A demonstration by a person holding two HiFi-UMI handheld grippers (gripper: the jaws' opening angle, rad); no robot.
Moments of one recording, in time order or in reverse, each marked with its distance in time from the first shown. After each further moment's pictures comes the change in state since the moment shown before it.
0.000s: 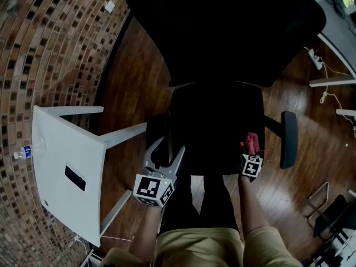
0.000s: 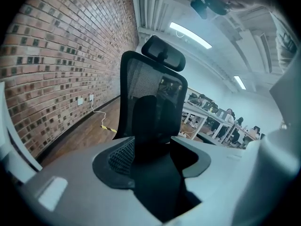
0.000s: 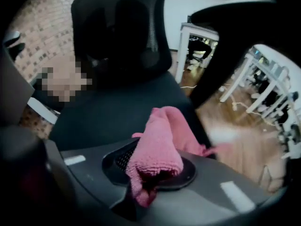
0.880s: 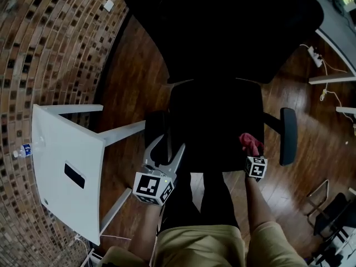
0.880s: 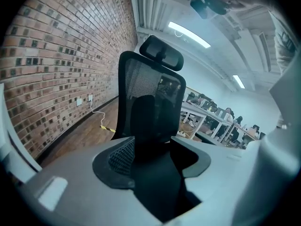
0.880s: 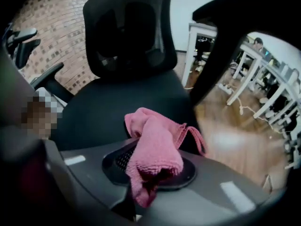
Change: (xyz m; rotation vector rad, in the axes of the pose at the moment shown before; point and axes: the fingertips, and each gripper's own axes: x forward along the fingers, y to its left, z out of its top) left arm -0.002 -0.007 0.000 0.015 0.004 -0.008; right arm -0.005 -0.026 -0.022 -0.050 -0.008 0.067
